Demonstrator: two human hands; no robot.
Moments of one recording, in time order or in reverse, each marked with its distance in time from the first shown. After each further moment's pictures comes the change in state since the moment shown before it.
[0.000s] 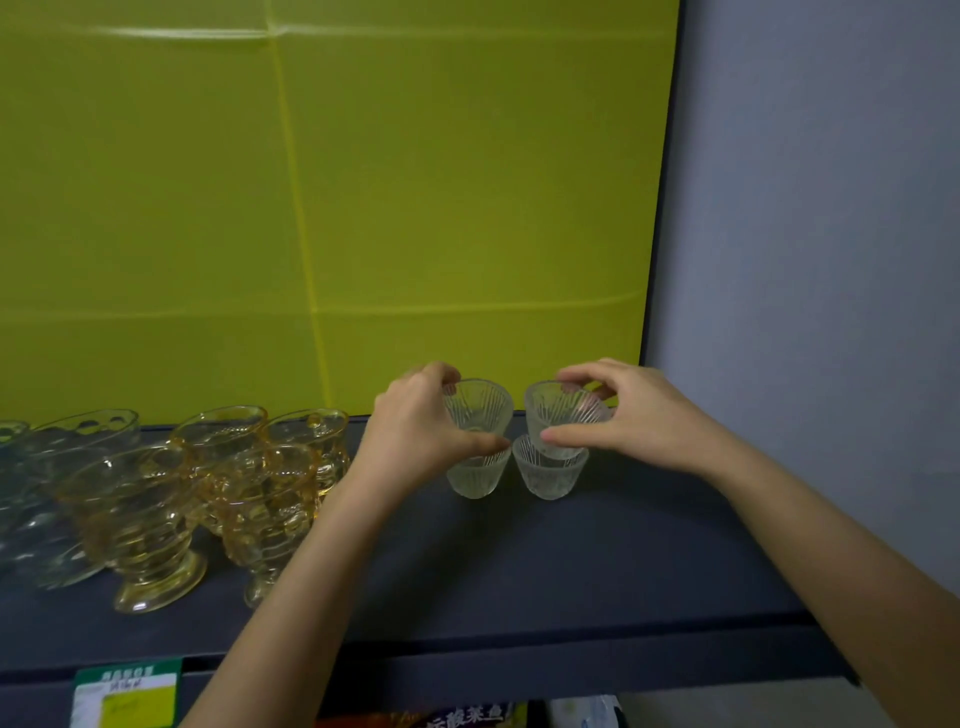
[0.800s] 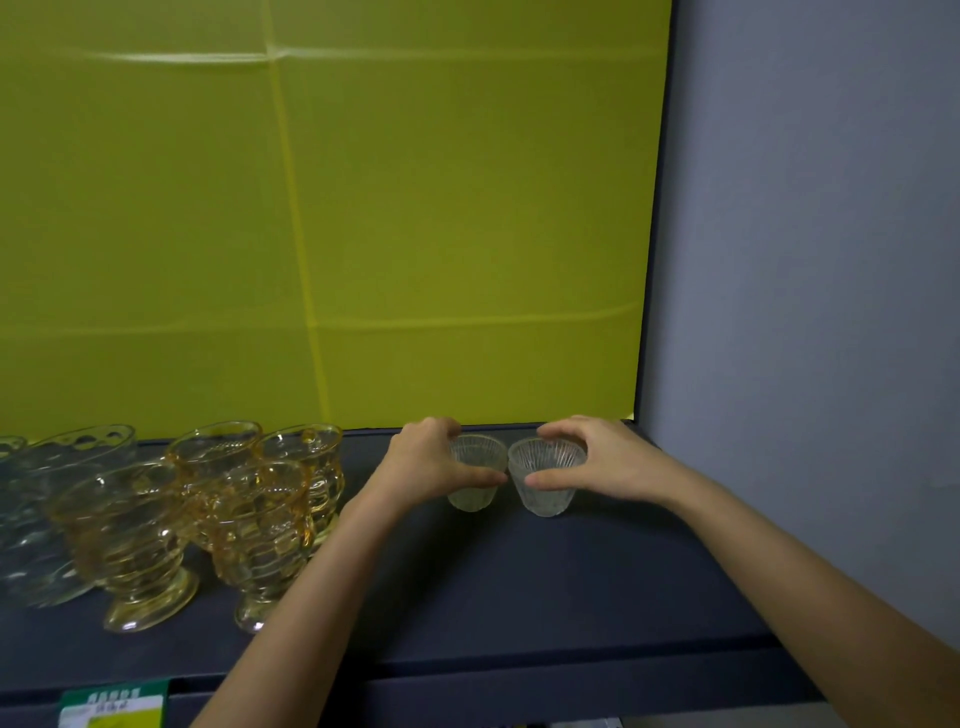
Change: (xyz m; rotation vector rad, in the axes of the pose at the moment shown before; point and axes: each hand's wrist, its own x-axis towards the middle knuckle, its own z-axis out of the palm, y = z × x) left_hand 0.014 -0.019 0.031 0.038 -0.279 -0.136; right_hand 0.012 0.023 0.031 -0.012 -0.225 0.091
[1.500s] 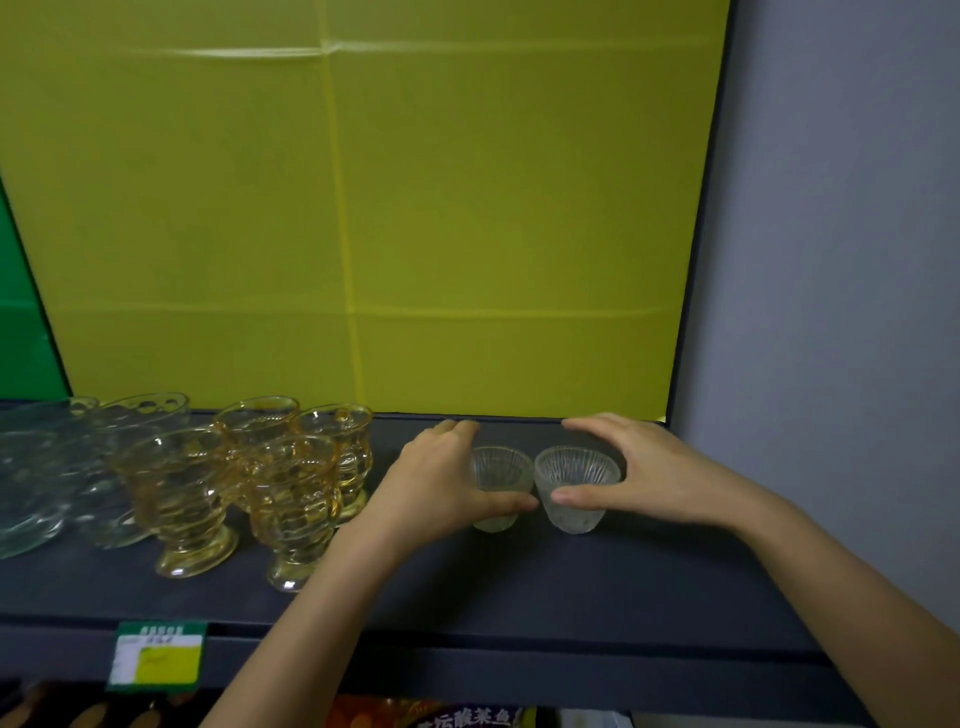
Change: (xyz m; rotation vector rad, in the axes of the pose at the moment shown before) left_hand -0.054 0.012 -0.009 0.139 0.105 0.080; right_hand -0.027 -0.012 -0.014 -0.108 -0.059 -0.168
